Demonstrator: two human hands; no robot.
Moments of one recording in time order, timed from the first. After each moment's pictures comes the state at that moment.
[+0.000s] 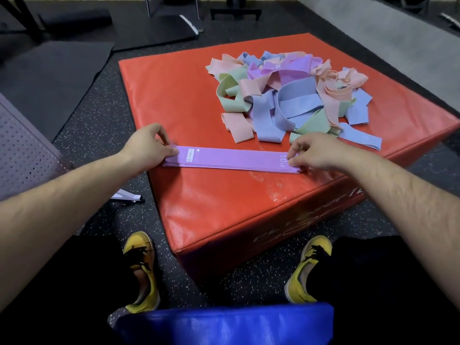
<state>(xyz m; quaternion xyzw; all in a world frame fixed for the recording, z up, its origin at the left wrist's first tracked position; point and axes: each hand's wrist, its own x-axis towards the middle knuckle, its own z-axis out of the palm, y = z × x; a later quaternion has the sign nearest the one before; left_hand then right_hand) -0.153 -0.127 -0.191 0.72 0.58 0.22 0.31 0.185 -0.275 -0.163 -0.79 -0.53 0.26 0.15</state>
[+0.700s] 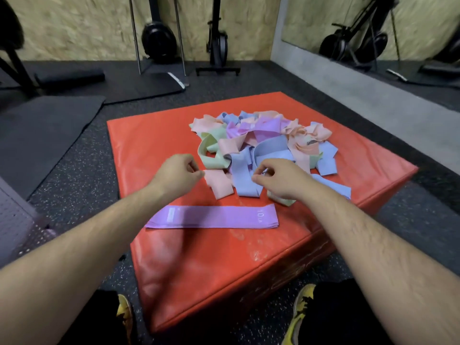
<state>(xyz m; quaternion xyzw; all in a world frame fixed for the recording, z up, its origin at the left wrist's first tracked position) -0.051 -0.115 -0.138 0.83 0.47 0.22 0.22 0.178 -0.238 -0.122 -0.77 -0.57 0.17 0.23</state>
